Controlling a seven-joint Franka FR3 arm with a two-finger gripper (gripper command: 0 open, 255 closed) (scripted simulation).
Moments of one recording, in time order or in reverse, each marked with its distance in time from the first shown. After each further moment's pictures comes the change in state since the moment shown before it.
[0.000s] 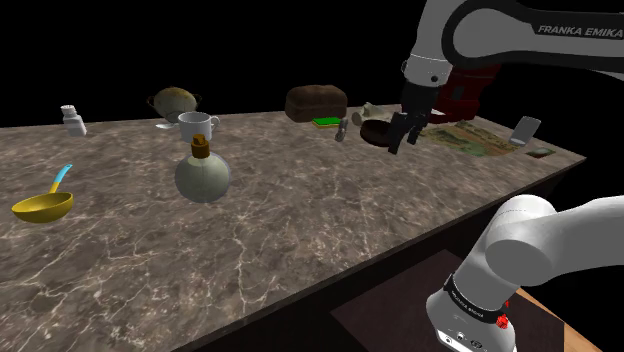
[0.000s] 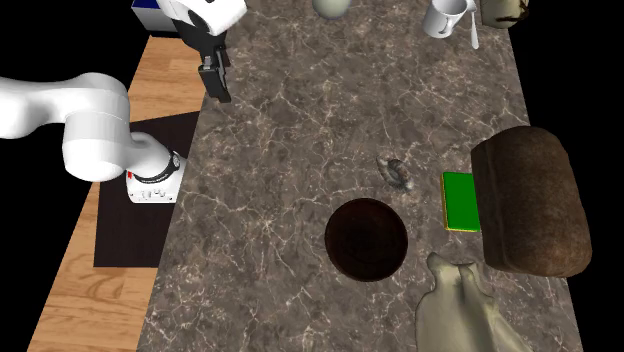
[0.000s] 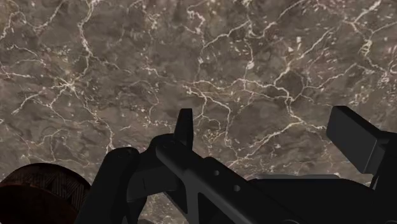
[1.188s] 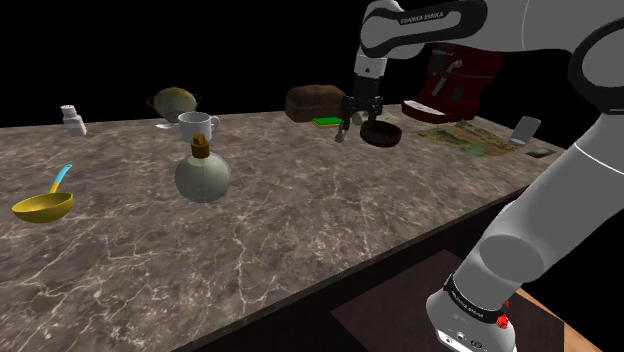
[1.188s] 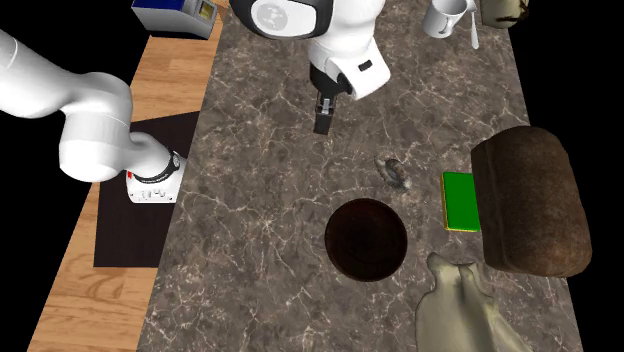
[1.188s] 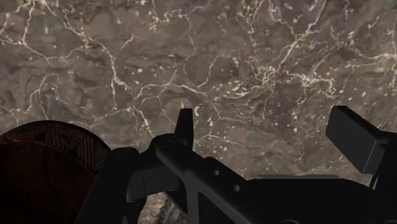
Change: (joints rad) arm -0.104 0.666 -0.104 0.464 0.036 0.142 0.088
